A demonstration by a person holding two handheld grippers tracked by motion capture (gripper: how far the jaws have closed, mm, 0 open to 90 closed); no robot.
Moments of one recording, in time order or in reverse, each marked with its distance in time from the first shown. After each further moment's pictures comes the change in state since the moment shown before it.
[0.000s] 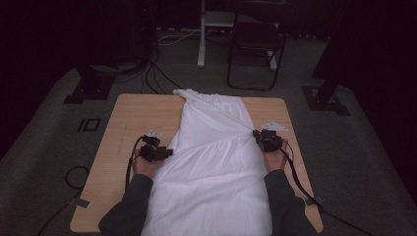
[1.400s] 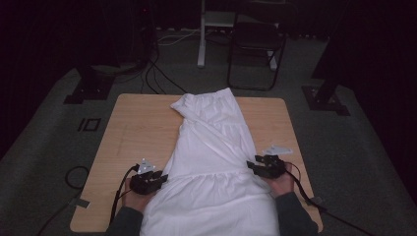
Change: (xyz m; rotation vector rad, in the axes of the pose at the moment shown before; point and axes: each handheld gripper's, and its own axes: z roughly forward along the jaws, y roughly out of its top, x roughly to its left) left arm -0.033 -0.091 -0.053 -0.089 -0.016 0.157; right arm 0.029 -0.053 -0.050 0.127 0.249 -0.031
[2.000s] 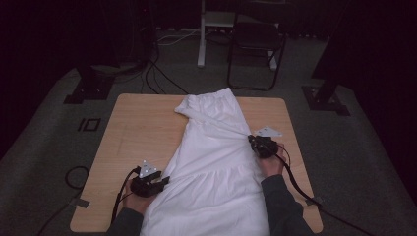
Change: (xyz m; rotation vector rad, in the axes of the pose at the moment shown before) left arm -0.010 -0.004 0.000 -0.007 0.042 0.027; right arm -0.009 0.054 0.025 -0.085 -0.247 -0.042
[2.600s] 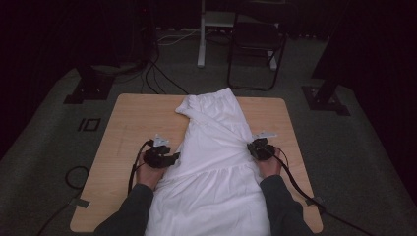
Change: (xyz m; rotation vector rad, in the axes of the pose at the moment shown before) left arm 0.013 0.083 0.057 0.048 0.012 0.022; right arm -0.010 -0.031 0.045 0.160 0.054 0.053
